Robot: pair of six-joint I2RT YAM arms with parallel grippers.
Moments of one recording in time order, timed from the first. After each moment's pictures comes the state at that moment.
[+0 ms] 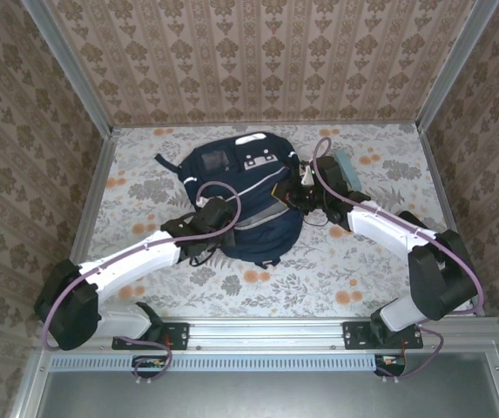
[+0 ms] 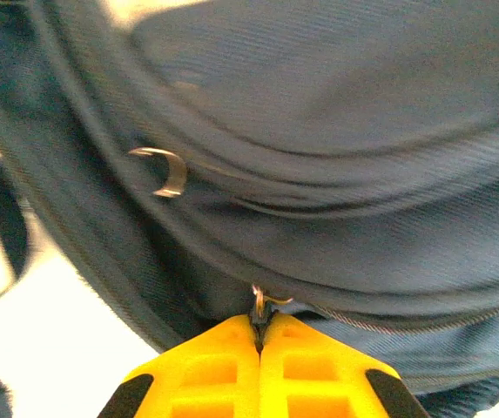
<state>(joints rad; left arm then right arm) -0.81 1.28 0.82 -0.52 -0.19 -0.78 0.43 1.49 0.95 -0.04 -0.43 1.02</state>
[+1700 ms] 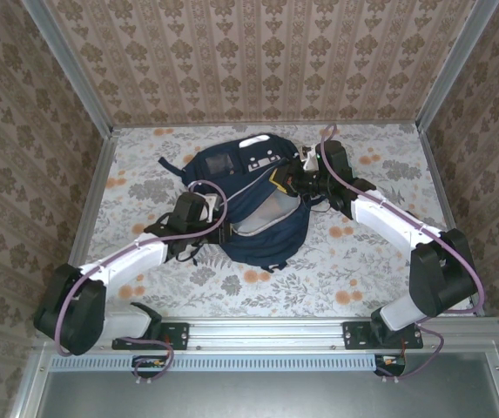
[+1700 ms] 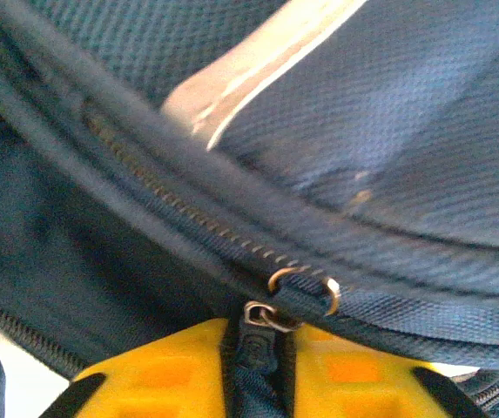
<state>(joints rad) -0.57 1.27 0.65 -0.19 0.24 -0.44 0.39 1.51 1.08 -0.07 -0.56 1.10</state>
